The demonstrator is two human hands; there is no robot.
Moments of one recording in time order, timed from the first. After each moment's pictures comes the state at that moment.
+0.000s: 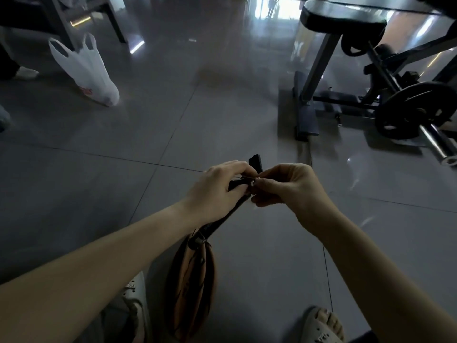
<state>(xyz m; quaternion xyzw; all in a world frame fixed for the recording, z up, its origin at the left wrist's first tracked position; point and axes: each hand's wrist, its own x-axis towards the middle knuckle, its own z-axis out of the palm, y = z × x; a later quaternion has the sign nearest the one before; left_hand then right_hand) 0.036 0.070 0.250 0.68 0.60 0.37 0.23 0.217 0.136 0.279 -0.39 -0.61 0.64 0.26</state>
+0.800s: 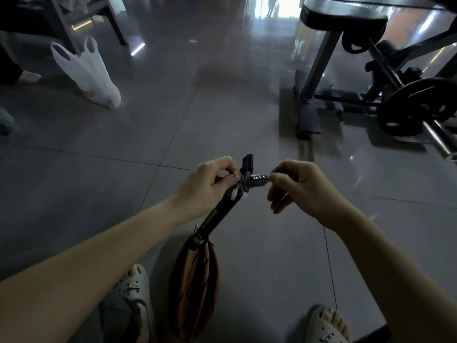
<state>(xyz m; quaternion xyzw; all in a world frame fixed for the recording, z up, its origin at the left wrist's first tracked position) 0.017 0.067 0.250 0.62 0.63 0.37 0.27 0.230 0.149 0.280 -0.39 -0.72 0.54 0.20</state>
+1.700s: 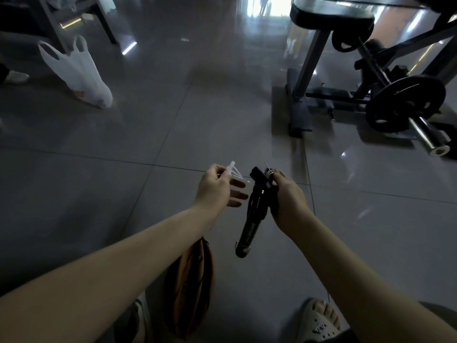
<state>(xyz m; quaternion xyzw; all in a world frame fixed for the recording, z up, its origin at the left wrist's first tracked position) 0.069 0.088 0.222 0.29 0.66 0.53 0.44 0.209 0.142 0.223 -0.52 -0.36 0.69 0.35</state>
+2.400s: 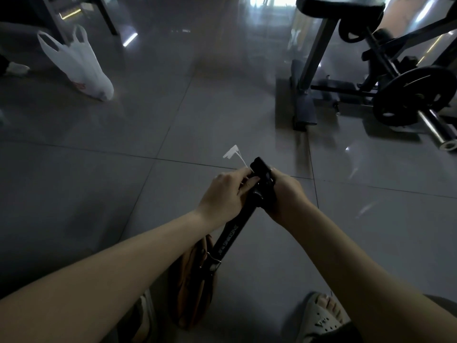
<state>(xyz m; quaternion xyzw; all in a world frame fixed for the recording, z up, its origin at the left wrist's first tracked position) 0.060 0.087 0.190 0.66 0.61 0.40 0.18 0.190 0.141 0.226 -0.53 -0.26 0.74 0.32</state>
